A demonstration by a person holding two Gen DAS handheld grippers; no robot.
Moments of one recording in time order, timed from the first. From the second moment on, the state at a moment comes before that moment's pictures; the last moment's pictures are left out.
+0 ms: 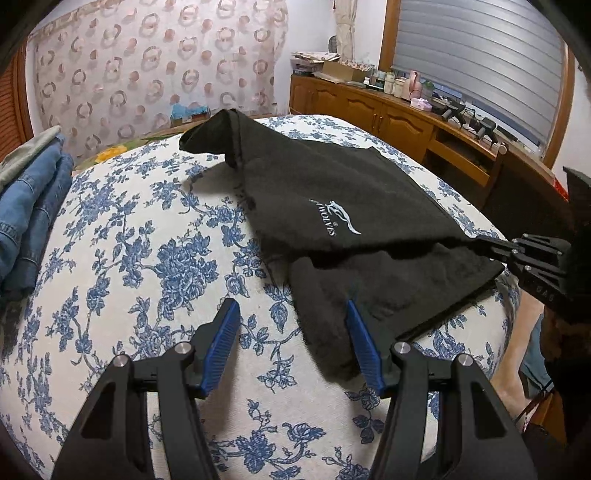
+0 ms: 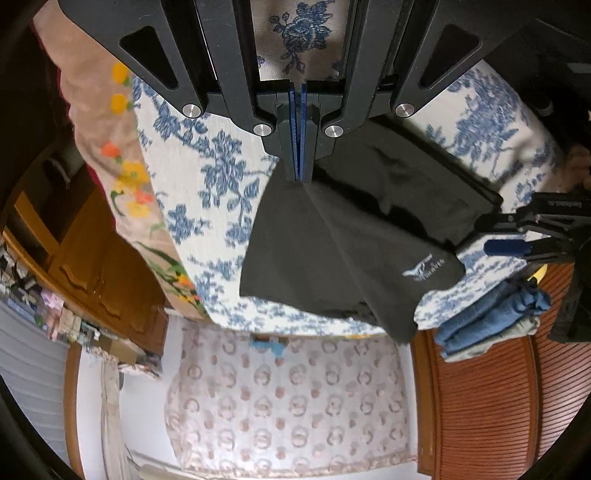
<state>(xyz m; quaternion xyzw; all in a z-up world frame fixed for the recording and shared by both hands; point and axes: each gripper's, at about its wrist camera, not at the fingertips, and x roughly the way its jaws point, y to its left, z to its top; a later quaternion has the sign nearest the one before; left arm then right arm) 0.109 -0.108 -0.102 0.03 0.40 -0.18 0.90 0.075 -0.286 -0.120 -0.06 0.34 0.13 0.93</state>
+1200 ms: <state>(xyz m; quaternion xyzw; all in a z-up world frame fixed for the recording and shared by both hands) 0.100 -0.031 -0.067 -0.01 0.34 -0.12 0.93 0.139 -0.169 -0.098 -0.11 0.35 0.26 0.90</state>
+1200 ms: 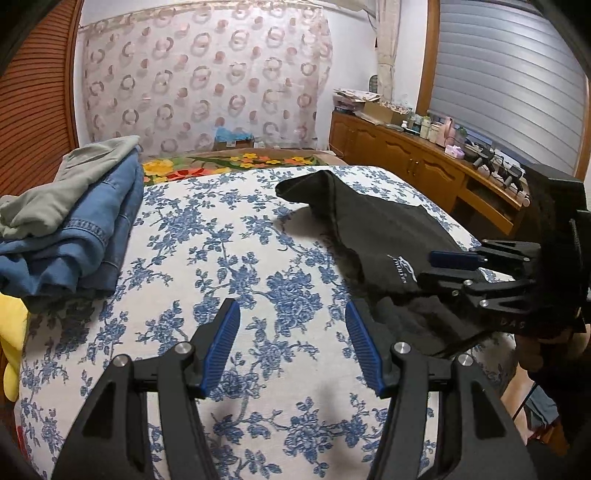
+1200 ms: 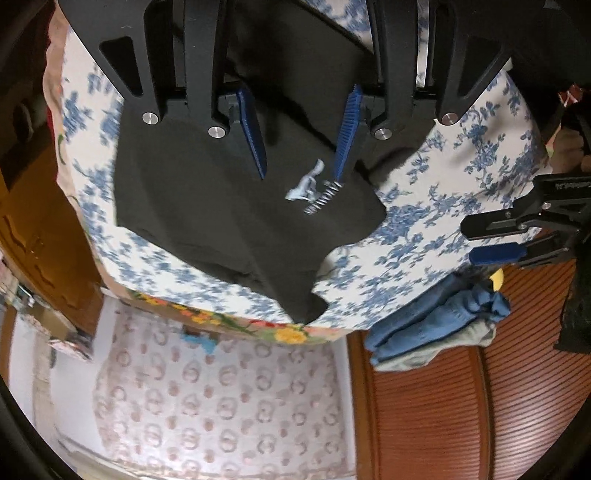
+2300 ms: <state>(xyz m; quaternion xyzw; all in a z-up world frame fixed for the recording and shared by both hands) 0.169 -0.062 -0.075 0.03 0.37 -0.17 0.91 0.212 -0.193 -0.082 -0.09 0.38 0.27 0.88</state>
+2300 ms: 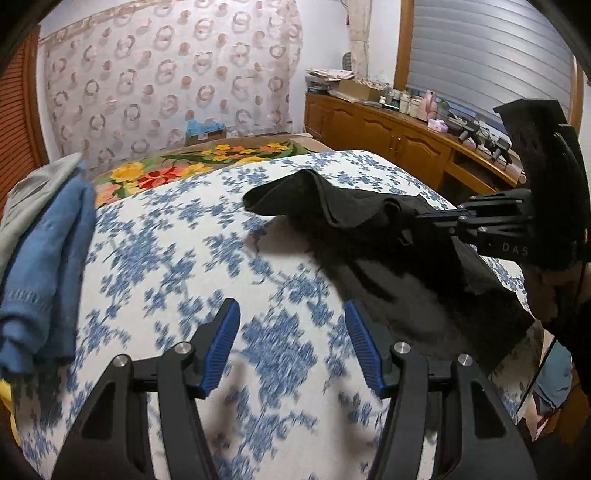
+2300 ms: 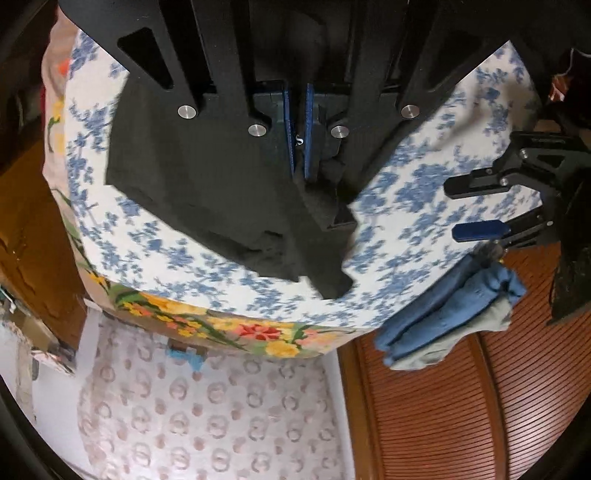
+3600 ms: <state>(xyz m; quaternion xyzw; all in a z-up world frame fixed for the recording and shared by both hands) 0.231 -0.112 -0.100 0.06 0.42 -0.20 0.88 0.263 -0.238 -0.097 -0.07 0.40 0.23 0.88</state>
